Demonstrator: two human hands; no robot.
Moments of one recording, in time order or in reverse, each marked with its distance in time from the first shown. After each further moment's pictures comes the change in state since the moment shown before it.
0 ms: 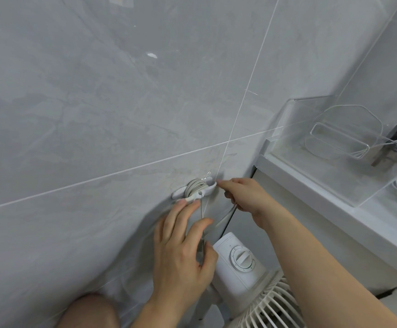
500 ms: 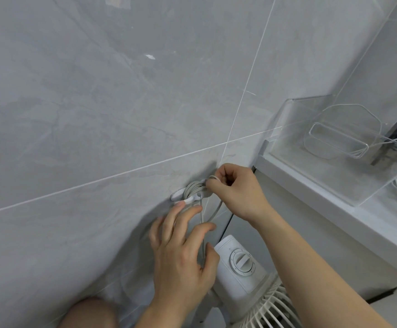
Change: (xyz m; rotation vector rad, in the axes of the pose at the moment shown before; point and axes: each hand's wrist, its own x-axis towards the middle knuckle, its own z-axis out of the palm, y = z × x) left_hand 0.001 0.007 -0.003 -0.002 0.062 -0.005; right_hand -0.018 -0.014 0.015 -0.058 0.104 -0.453
